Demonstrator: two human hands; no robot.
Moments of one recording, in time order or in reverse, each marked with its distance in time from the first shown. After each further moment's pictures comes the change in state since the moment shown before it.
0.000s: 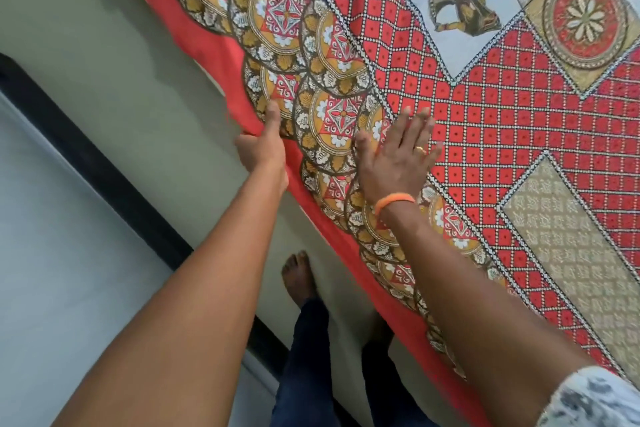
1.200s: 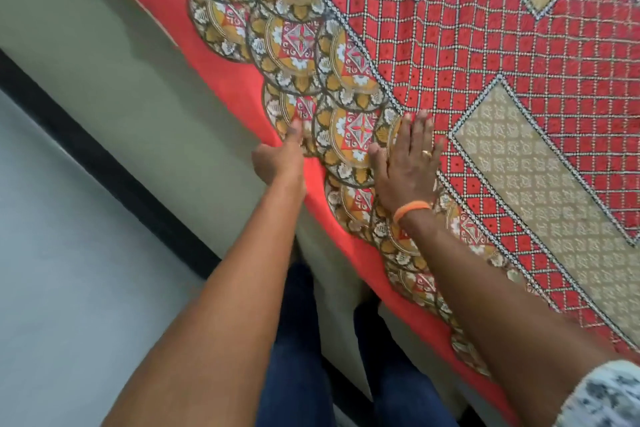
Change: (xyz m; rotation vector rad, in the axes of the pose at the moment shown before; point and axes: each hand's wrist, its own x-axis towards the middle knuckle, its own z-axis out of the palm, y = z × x) left_hand -0.108 -0.117 0.006 0.174 0.053 -0.038; right_hand -0.079 0.150 0.009 0.008 -0.025 -0.126
